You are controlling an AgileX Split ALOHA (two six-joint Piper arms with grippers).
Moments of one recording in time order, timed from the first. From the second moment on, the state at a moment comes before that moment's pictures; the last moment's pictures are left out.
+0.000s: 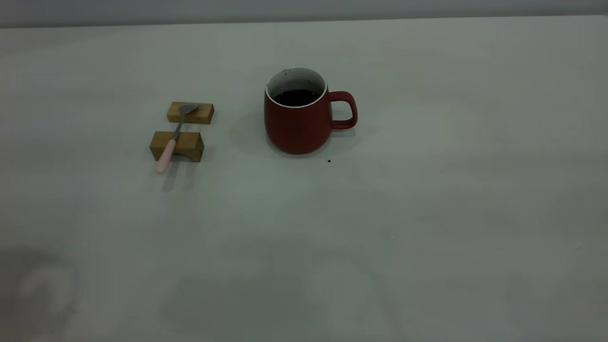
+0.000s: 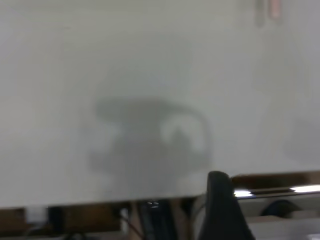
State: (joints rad) left arm -0.07 1.03 -0.65 -0.01 0.75 -0.04; right arm 0.10 0.02 -0.47 -0.06 1.13 0.04
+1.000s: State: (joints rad) left arm -0.22 2.12 -1.11 -0.06 0.40 -0.18; right arm 0.10 0.02 -0.47 -0.06 1.13 0.04
